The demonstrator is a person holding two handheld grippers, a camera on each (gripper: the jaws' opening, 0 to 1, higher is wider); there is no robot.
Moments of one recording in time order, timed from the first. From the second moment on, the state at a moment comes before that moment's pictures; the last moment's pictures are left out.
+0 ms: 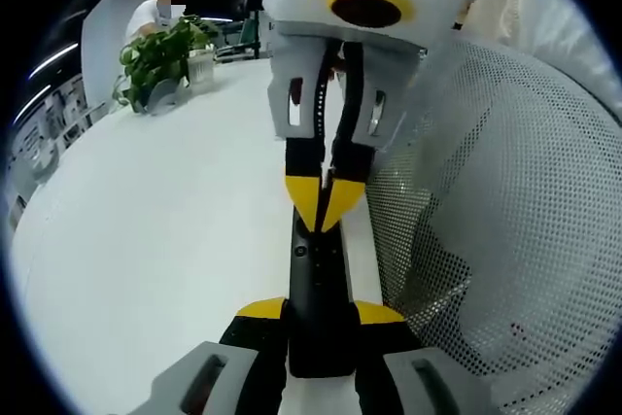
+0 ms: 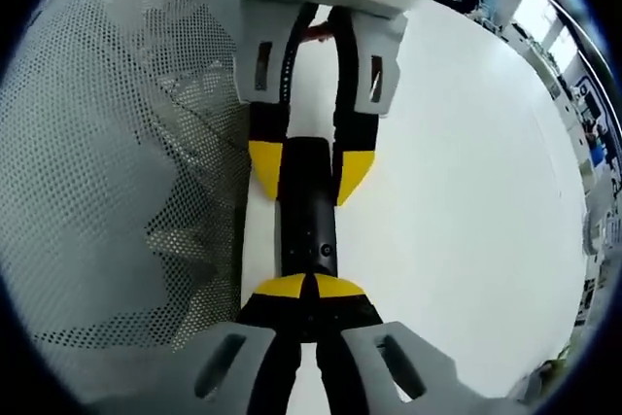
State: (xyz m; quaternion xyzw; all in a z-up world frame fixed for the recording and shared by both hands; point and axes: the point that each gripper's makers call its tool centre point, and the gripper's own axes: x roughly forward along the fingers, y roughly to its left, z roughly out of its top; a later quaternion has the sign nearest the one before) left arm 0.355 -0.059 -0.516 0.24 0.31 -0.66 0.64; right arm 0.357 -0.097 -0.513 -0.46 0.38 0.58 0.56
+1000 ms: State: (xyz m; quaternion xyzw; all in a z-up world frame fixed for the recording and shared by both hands) left arm 0.354 -0.060 -0.516 0.24 0.31 -0.66 0.64; right arm 0.359 -0.091 -0.512 -0.47 0.35 0.58 0.56
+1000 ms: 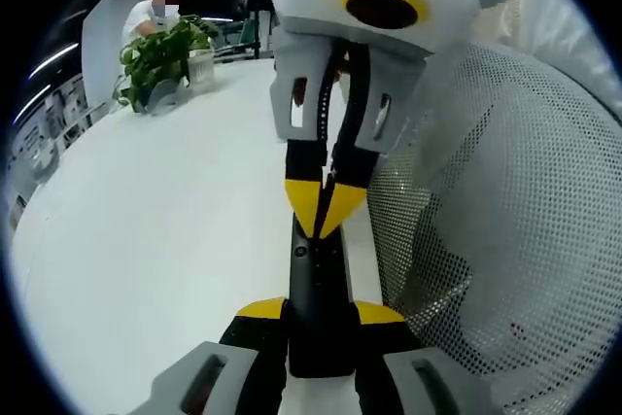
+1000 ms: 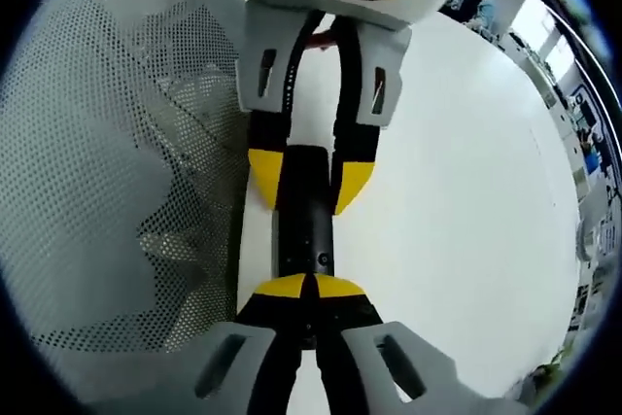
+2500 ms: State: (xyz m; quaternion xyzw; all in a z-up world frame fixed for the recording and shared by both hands) left arm 0.353 -0.060 -0.515 0.24 0.31 -0.66 0.64; right arm 0.340 -0.080 -0.514 -0.66 0.13 0.65 0.34
